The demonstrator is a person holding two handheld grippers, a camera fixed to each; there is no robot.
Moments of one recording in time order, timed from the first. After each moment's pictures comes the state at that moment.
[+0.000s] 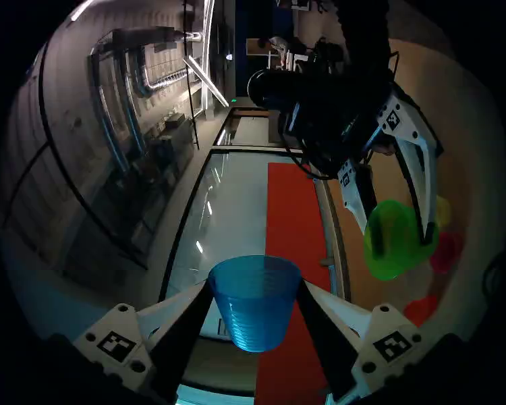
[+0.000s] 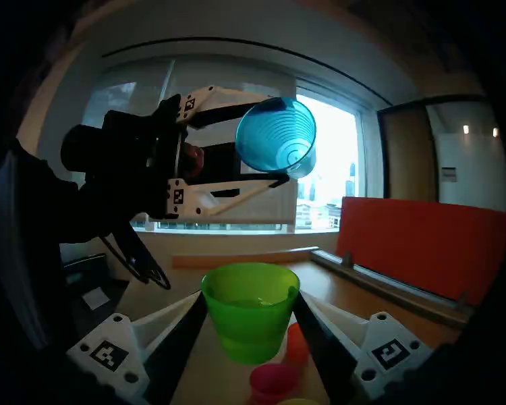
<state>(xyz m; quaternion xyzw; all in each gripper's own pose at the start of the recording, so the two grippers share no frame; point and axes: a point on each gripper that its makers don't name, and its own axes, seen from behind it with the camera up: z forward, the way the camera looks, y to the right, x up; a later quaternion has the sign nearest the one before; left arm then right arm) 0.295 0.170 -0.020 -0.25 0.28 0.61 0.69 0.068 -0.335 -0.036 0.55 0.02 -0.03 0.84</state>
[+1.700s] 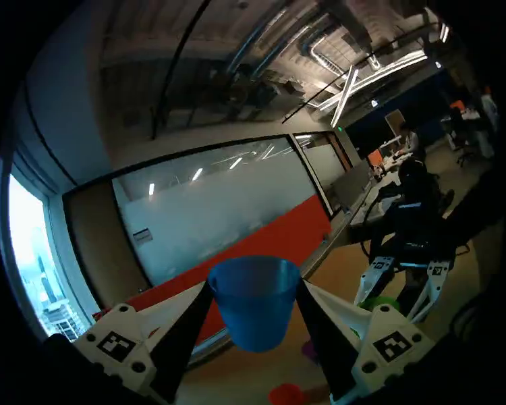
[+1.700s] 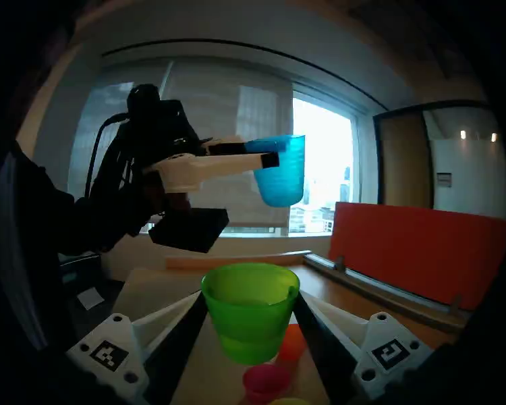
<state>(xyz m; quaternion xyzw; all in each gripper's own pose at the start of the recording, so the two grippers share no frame) 0.297 0.131 0.007 -0.33 0.11 0.18 0.92 0.079 -0.322 -0.034 0.53 0.03 -0.03 0.85</state>
